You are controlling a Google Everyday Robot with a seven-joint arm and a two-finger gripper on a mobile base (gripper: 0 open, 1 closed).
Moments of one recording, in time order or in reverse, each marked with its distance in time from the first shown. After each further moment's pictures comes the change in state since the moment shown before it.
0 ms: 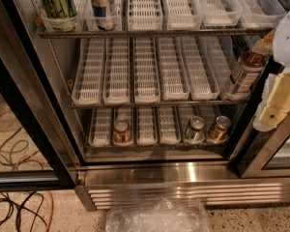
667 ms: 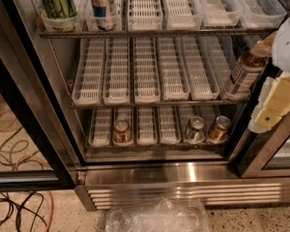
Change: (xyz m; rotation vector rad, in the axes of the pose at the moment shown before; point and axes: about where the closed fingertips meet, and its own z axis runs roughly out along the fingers) arm -0.004 0.000 0.006 0.020 -0.048 0.009
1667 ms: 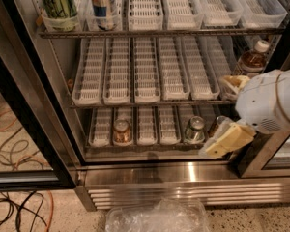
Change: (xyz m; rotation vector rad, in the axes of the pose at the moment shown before) arm -0.038 0.041 0.072 0.090 -0.371 0.075
